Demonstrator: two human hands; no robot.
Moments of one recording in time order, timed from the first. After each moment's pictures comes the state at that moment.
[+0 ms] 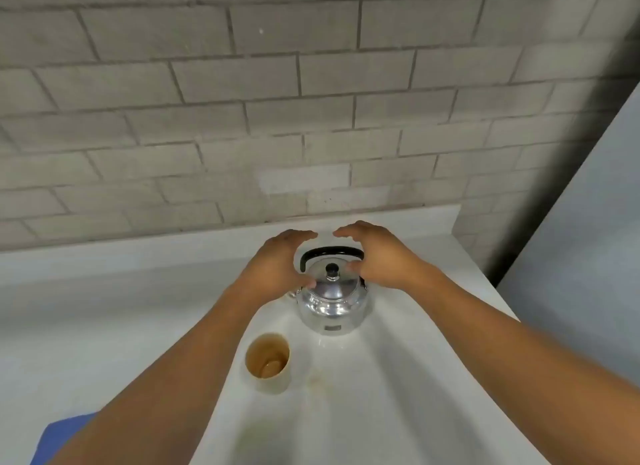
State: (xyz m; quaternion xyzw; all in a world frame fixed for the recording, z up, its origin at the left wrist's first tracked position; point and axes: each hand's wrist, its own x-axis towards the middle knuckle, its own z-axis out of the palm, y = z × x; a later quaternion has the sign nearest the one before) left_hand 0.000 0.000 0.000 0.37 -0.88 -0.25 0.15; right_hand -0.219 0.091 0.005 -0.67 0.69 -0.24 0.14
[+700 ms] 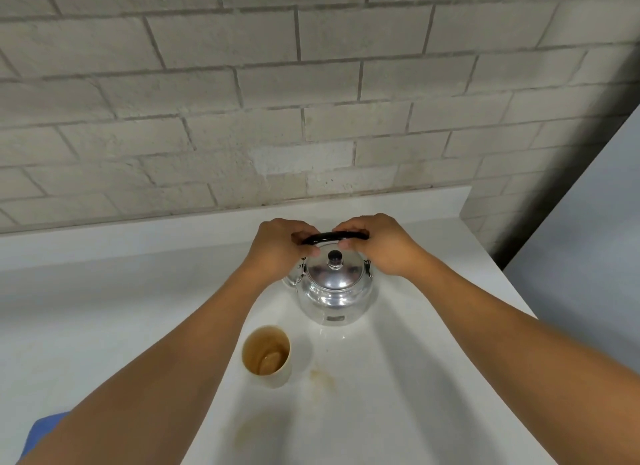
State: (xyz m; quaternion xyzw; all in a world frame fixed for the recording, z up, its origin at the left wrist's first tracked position) left_hand -0.017 -0.029 -0.022 0.43 -0.79 -0.38 0.22; right_hand -0.219 0.072 -0.011 -0.58 0.68 -0.36 0.28
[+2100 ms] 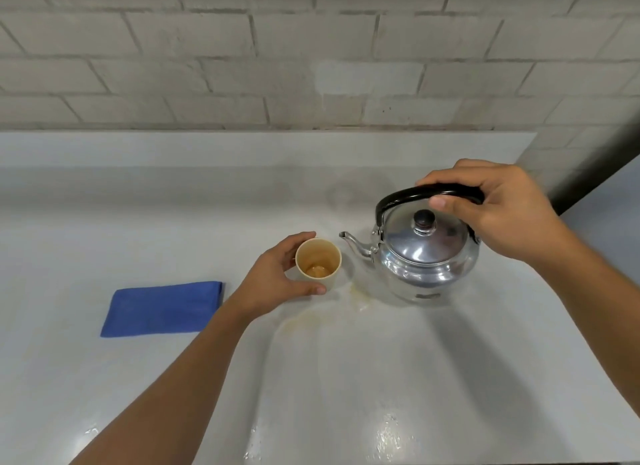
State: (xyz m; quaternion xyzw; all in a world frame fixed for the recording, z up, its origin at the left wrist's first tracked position) left_hand 0.140 0.083 -0.119 0.38 -0.71 -0.54 0.23; right_hand -0.176 0.189 0.046 -0.67 0.62 -0.38 0.19
